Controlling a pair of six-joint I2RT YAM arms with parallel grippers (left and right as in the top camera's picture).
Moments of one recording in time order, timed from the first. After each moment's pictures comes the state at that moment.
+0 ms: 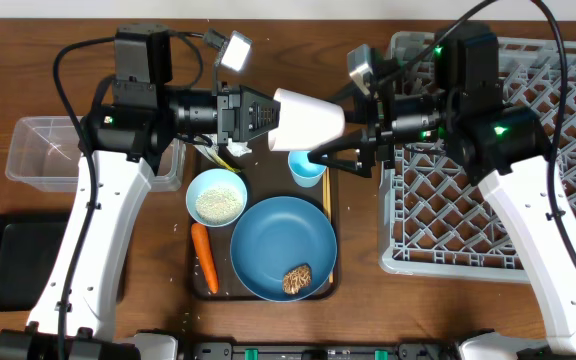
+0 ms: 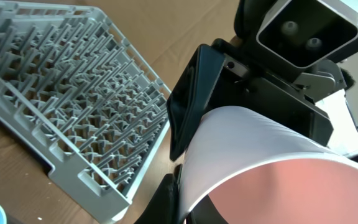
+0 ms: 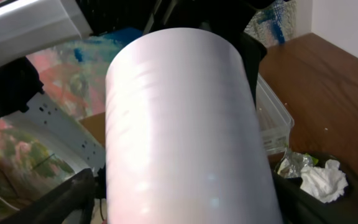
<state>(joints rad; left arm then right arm) -0.13 1.49 1.44 -0.62 1.36 -0.20 0.32 1.49 1.52 -0.67 -1.23 -0.23</state>
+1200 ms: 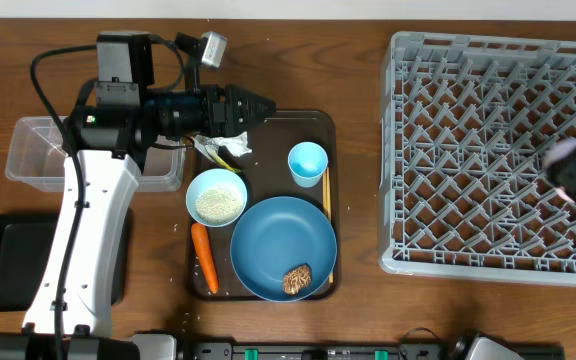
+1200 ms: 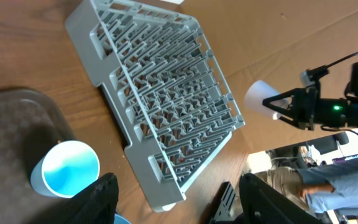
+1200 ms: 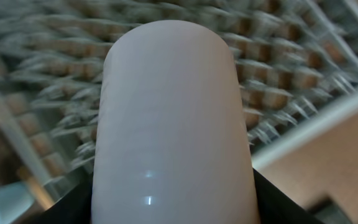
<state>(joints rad) -0.06 1.49 1.44 -0.76 1.07 -0.20 -0.45 1.33 1.52 -1.35 0.00 0.33</state>
